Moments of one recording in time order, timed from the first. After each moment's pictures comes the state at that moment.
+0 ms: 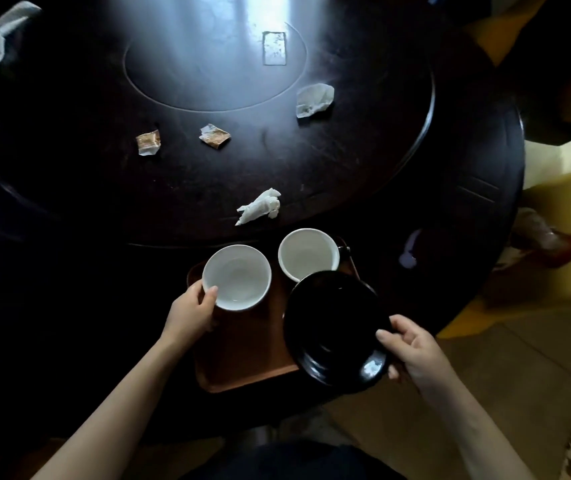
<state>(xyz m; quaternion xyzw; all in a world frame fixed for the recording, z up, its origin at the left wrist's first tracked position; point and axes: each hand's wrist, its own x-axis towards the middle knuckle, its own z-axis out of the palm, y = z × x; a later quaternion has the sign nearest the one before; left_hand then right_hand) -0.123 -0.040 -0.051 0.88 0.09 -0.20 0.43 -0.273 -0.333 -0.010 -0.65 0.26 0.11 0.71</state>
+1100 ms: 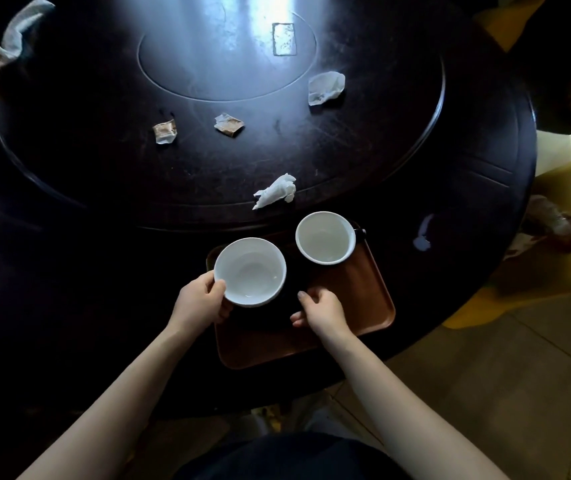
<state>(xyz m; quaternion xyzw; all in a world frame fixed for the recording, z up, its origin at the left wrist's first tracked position) -0.138 -0.018 -0.037 0.86 0.07 -0.21 0.47 -0.195 -0.204 -0.070 -0.67 0.36 0.13 0.64</state>
